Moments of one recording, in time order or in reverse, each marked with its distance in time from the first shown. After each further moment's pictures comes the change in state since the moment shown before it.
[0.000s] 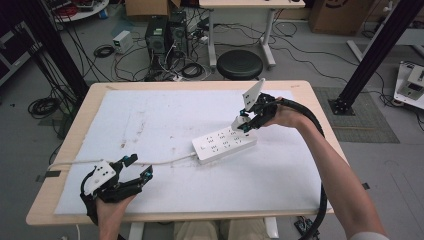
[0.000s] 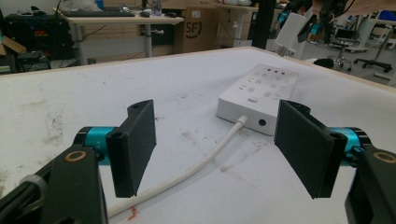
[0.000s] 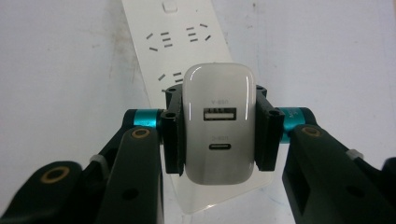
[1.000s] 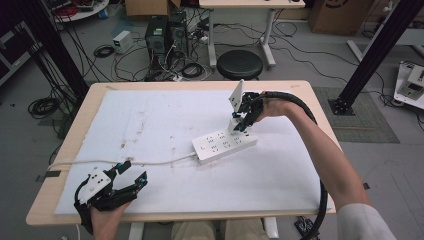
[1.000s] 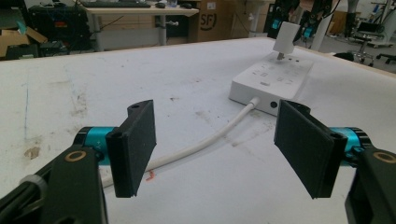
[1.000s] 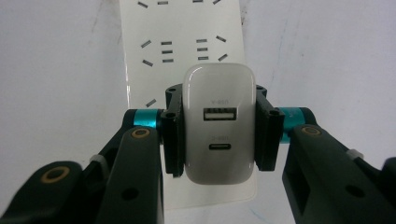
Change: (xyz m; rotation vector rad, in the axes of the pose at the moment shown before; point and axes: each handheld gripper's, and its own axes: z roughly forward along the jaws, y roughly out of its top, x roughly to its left) left arm -0.002 -0.011 -0.017 0.031 0.066 -0.005; right arm -0.037 0.010 0.036 0.134 0.155 -0.154
